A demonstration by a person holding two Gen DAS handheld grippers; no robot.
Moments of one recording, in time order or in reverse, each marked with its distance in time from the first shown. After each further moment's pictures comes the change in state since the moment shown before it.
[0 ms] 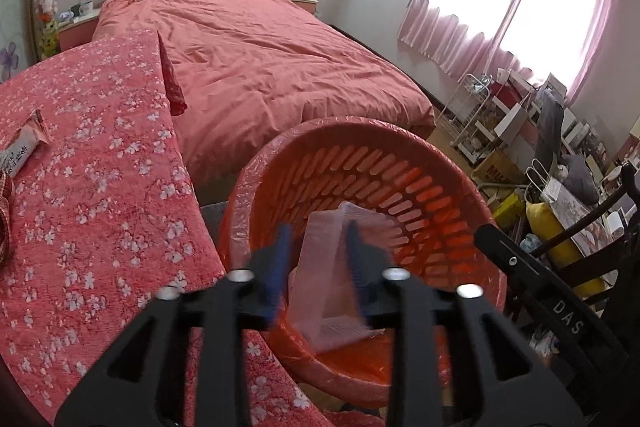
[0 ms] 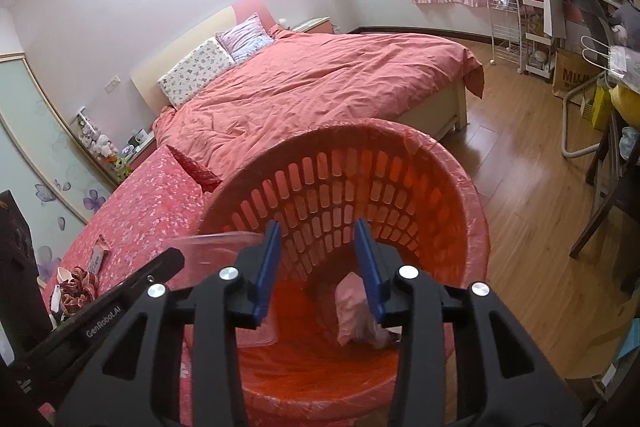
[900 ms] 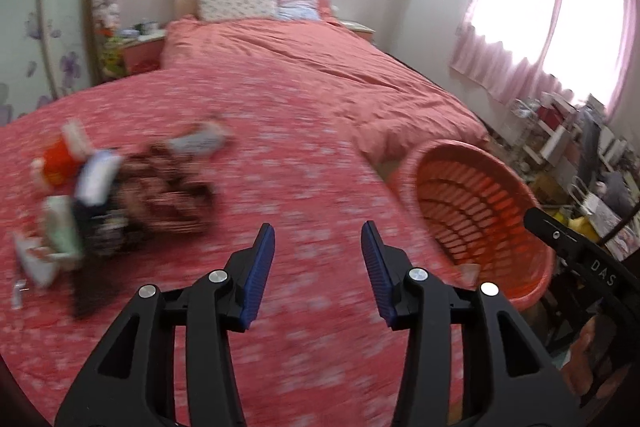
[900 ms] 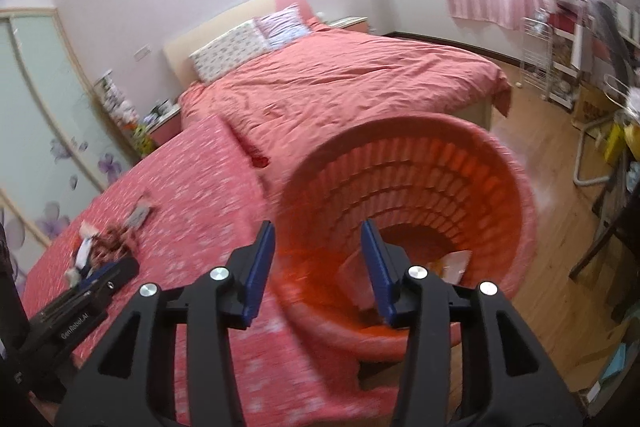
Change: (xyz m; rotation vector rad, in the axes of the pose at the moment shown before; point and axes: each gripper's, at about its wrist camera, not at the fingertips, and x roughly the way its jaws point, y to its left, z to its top) left arm -0.111 0.101 -0.026 -0.037 -0.111 0.226; right arm -0.038 0.103 -0.038 -0.184 0.028 0.069
